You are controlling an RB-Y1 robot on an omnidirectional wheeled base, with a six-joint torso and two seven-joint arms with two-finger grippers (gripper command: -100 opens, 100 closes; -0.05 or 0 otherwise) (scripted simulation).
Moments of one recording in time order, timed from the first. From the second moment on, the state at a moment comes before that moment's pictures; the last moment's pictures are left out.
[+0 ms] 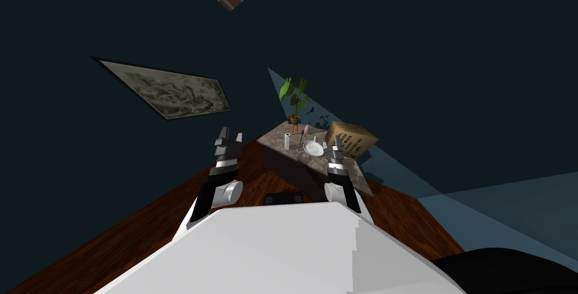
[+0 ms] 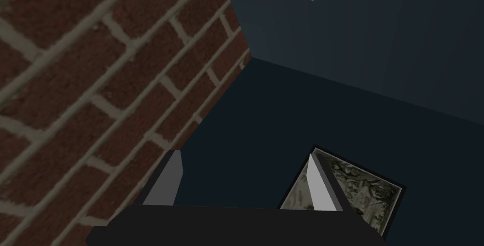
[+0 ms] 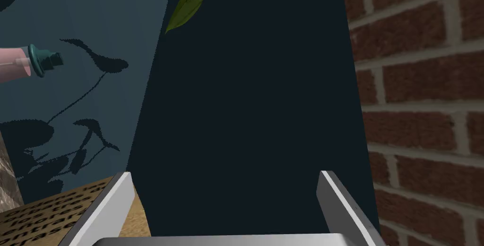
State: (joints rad) left arm 0.46 0.02 -0.02 -2.30 0.10 -0.36 0.02; right arm 0.51 -0.02 -0.03 -2.22 0.01 -0.35 -0.14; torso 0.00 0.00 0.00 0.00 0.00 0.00
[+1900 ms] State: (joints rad) left arm 0.46 0.02 -0.02 -2.30 0.10 -0.36 0.02; right arm 0.53 -0.33 -0.20 -2.00 0.34 -0.19 0.21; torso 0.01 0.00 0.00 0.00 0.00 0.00
